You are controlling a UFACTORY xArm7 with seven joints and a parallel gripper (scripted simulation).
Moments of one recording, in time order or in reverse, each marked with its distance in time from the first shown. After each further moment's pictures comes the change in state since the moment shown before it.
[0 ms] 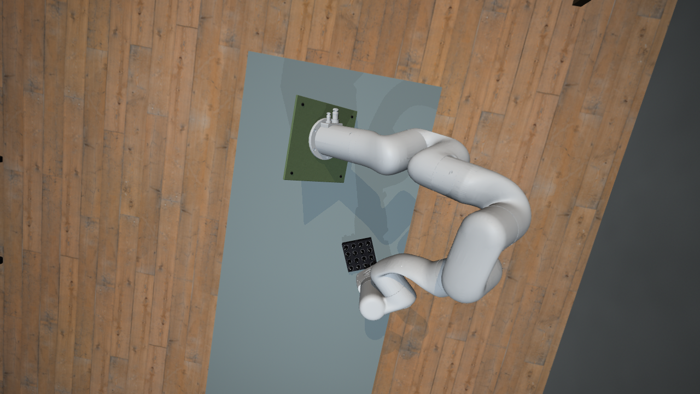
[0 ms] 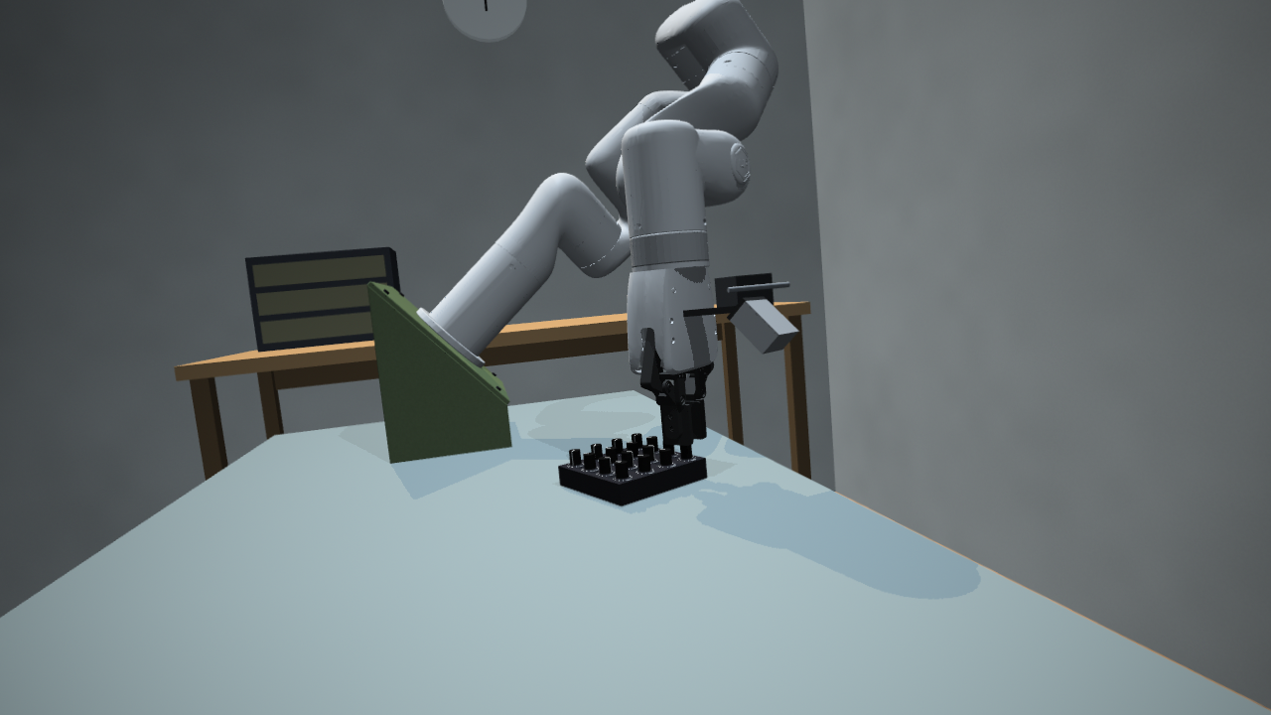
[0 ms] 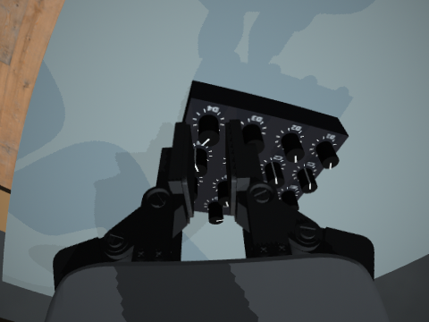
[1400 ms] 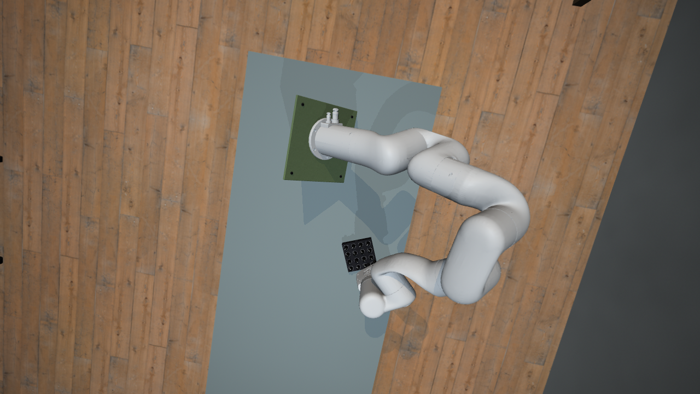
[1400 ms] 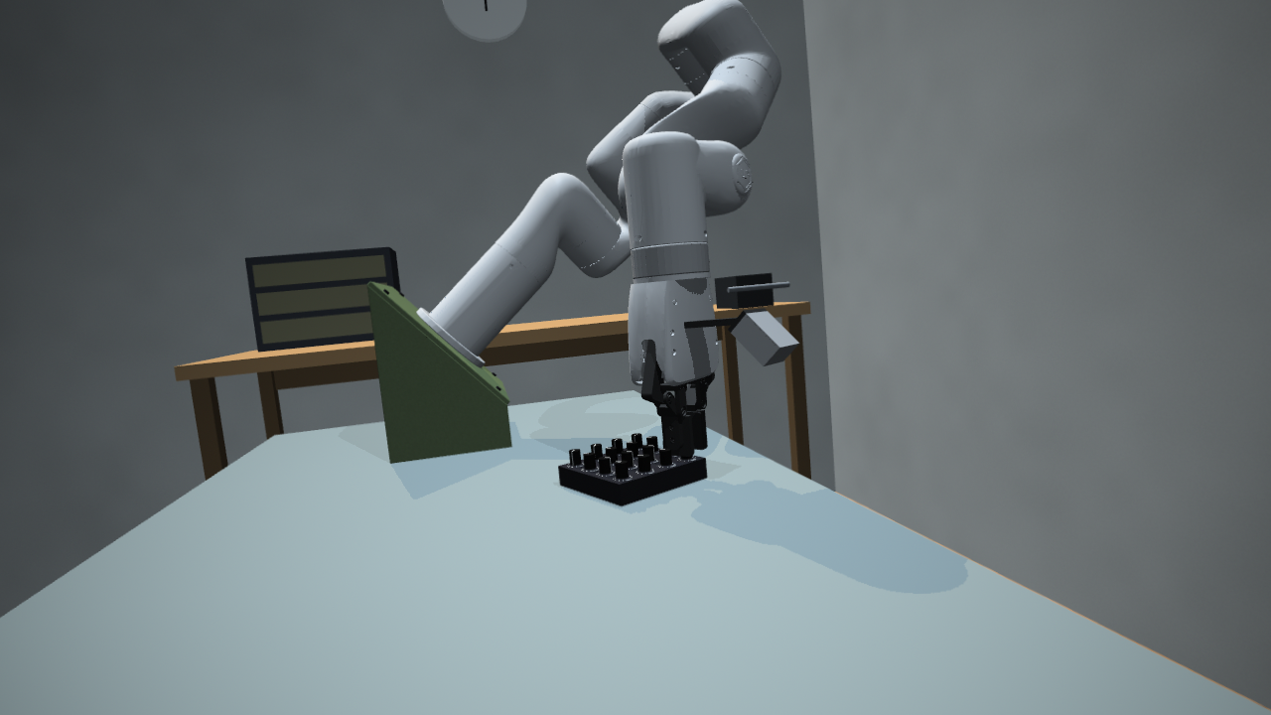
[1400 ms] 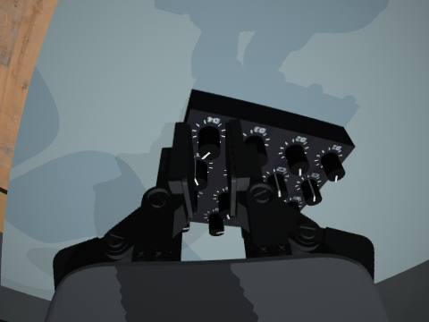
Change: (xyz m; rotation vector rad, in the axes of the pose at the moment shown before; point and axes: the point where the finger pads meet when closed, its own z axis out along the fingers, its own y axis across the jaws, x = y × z) arm 0.000 0.000 0.011 0.000 0.000 0.000
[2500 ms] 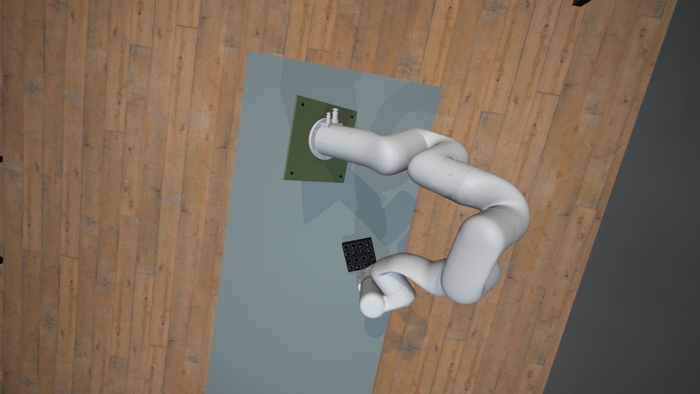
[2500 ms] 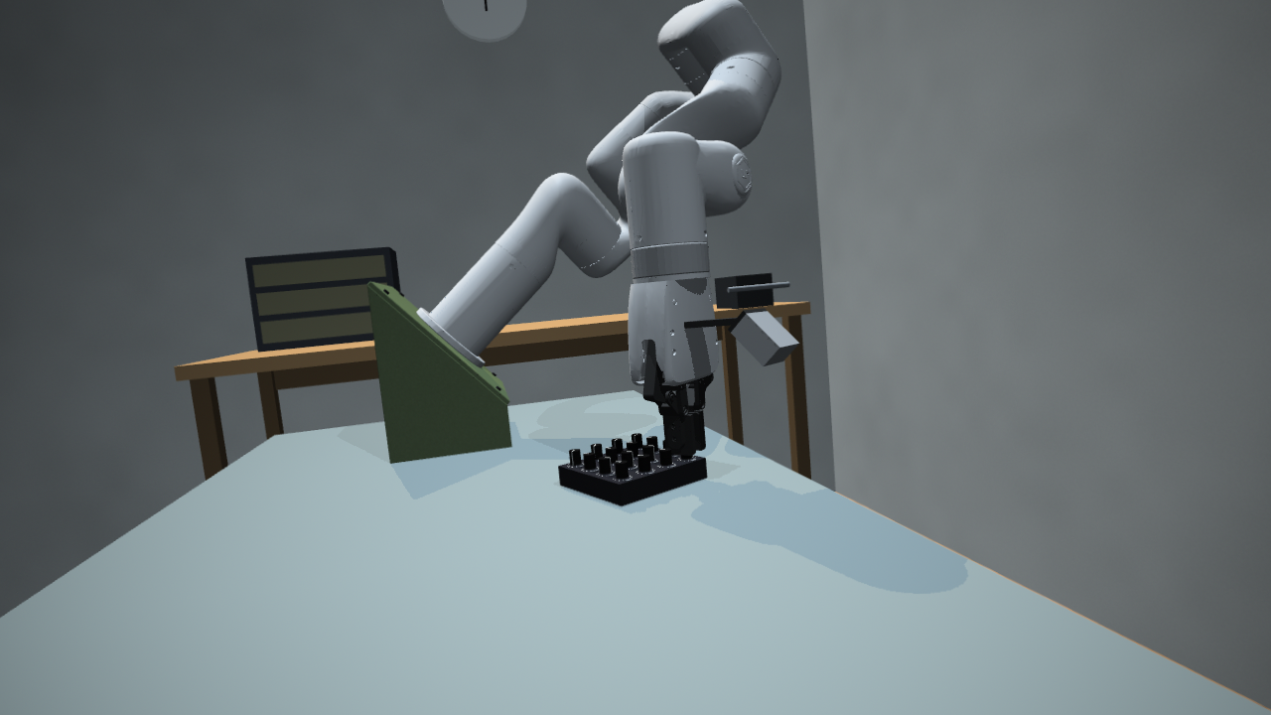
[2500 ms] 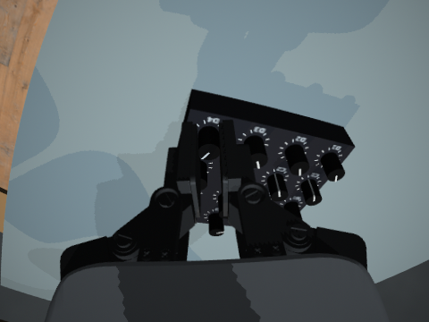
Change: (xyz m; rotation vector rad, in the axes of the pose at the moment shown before) arm 0.000 0.000 0.000 0.000 0.000 0.000
